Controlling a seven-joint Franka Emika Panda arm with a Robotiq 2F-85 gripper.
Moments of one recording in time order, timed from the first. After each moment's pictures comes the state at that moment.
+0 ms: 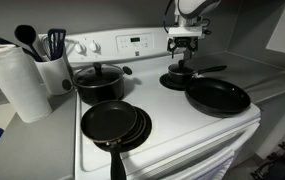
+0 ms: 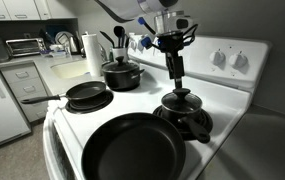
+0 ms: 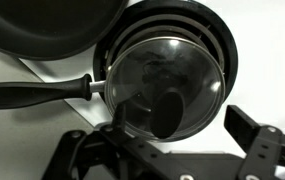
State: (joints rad) arm 0.13 0.44 0.00 -1.48 -0.17 1.97 0.98
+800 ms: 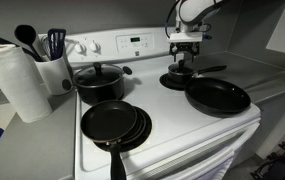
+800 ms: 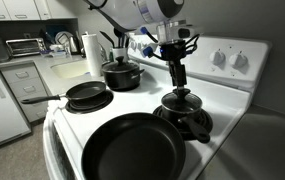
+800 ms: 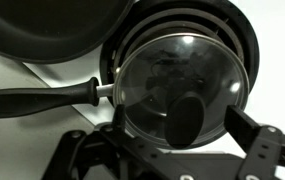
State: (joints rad) arm 0.14 0.44 -0.03 -1.53 -0.19 2.00 1.01
